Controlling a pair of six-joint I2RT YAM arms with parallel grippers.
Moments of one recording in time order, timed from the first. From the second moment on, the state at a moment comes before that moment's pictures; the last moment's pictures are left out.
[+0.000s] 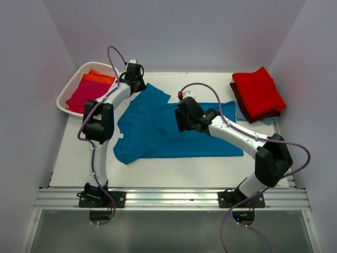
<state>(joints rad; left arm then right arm) -0.25 2.19 1.76 -0.27 -0.12 -0.52 0.74 1.60 1.24 -0.55 0.35 0.35</state>
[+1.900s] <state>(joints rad) -0.20 2.39 1.88 -0.10 -0.04 -0.40 0.35 1.75 1.34 -0.54 0.35 0.43</state>
